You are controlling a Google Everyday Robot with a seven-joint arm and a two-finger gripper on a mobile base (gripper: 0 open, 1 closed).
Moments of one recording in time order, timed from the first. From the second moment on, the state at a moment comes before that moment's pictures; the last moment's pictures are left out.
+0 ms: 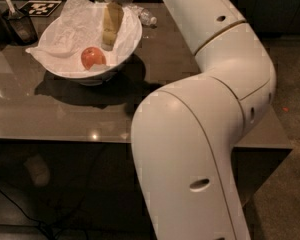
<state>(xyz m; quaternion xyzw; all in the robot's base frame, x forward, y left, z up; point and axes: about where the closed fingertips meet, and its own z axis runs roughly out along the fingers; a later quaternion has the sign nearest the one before) 0.709 0.092 0.967 -0.69 0.69 0.04 0.21</state>
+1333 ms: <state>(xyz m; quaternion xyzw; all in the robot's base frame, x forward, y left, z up) 0.739 0.125 0.889 -0.68 0.70 0.12 0.20</state>
